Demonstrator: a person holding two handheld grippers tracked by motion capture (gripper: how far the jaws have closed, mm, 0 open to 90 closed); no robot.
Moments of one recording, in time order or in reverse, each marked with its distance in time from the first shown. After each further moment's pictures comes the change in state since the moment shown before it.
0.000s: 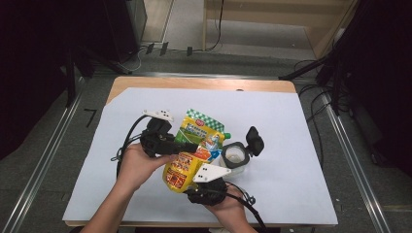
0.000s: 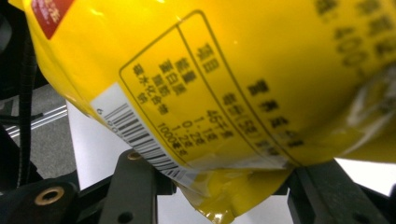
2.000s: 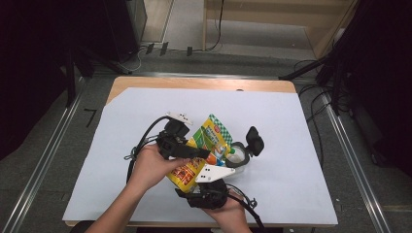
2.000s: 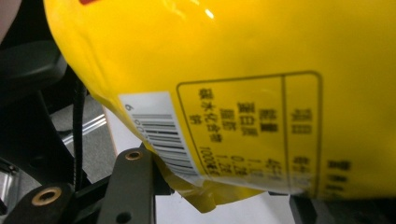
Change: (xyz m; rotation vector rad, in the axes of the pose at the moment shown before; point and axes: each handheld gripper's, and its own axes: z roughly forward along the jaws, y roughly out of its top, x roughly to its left) left arm -0.011 0.011 0.034 0.115 0.028 -0.014; right arm 0.008 0.004 -0.011 -0.014 0.077 0.114
